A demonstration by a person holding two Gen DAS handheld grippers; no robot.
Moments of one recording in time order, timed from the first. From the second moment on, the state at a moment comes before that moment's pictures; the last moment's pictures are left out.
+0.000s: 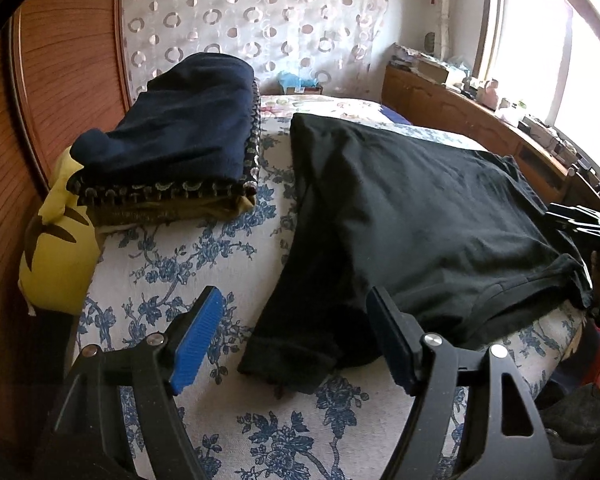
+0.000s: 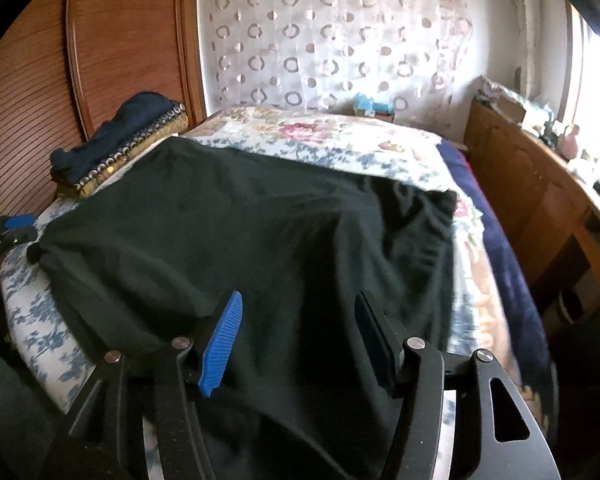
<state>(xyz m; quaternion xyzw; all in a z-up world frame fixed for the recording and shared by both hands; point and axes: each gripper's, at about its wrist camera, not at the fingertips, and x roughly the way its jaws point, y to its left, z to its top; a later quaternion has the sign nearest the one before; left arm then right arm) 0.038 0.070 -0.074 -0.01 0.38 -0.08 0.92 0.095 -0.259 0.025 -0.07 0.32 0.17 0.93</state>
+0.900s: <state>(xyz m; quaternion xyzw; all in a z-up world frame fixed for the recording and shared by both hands) 0.054 0.056 -0.077 0.00 0.39 -0.09 0.92 0.123 -0.239 0.005 -0.10 0.37 0.17 0.91</state>
